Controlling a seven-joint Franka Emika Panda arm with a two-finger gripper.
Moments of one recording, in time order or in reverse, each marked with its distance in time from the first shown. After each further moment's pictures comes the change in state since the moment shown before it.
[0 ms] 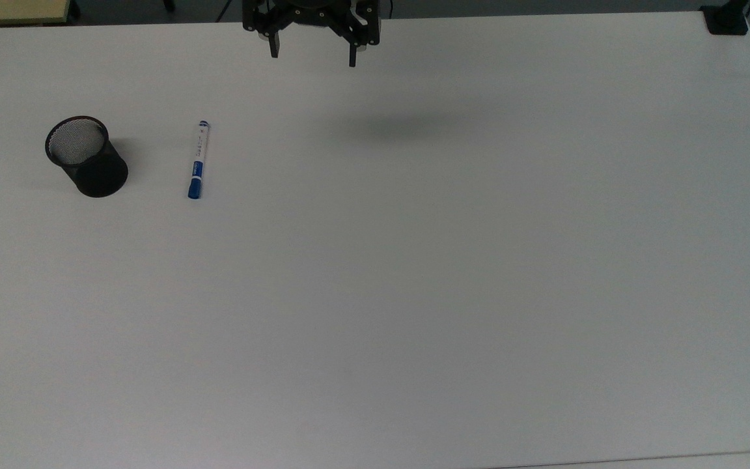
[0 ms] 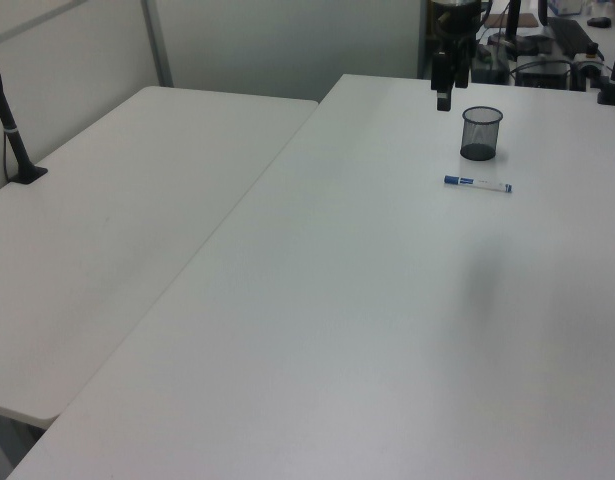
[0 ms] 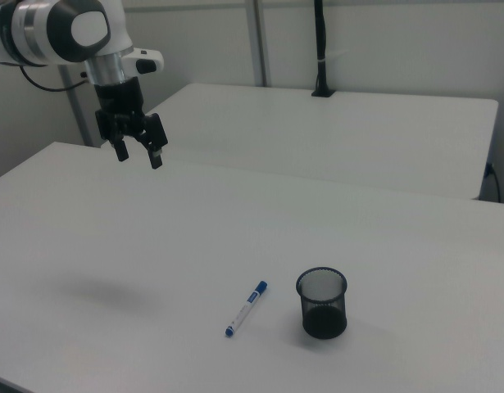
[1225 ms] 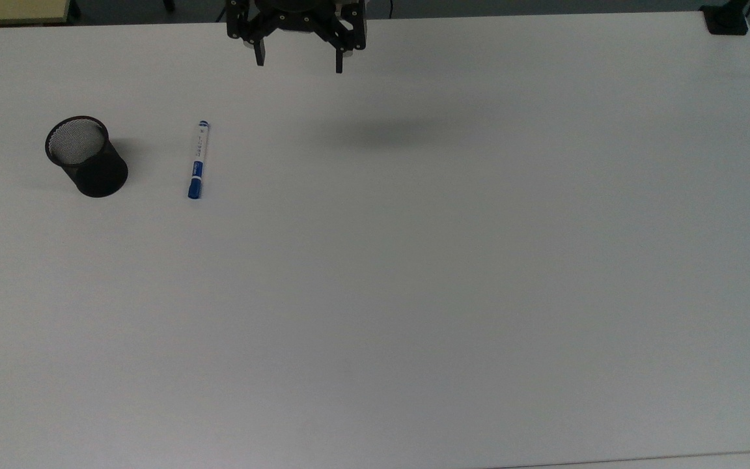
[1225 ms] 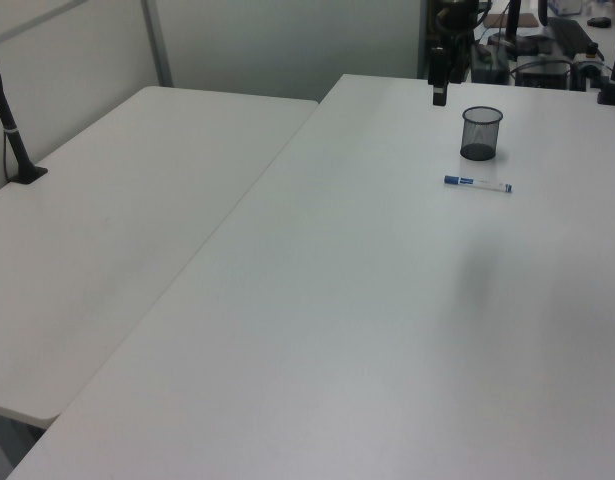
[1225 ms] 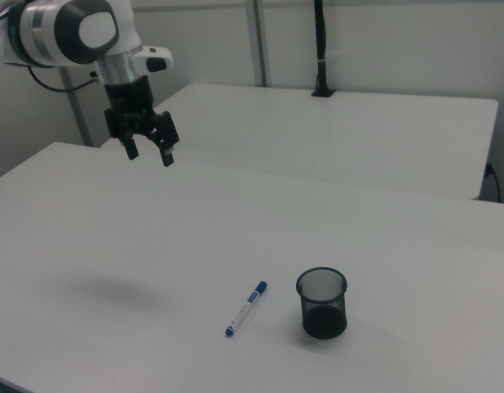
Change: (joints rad) arm -0.027 0.005 -0.004 0.000 0.000 0.043 -0.063
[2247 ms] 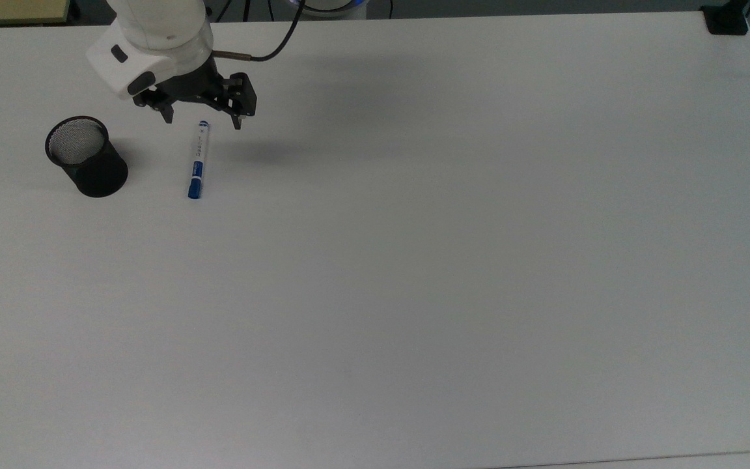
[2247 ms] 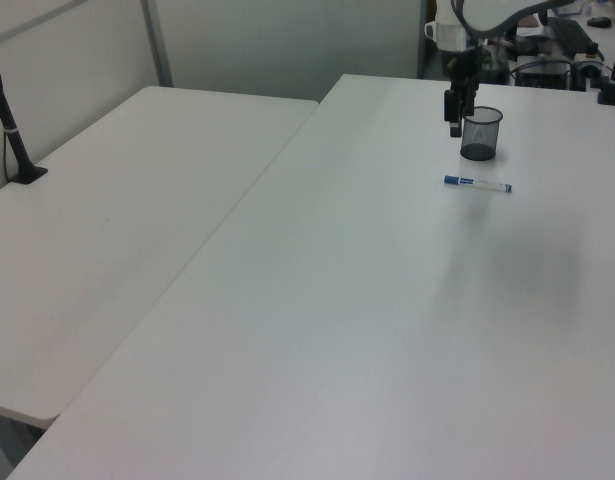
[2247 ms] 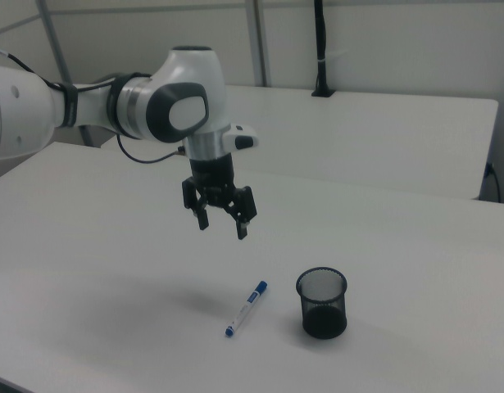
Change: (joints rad) arm -0.227 0.123 -0.012 -0.152 -0.026 0.181 -0.224
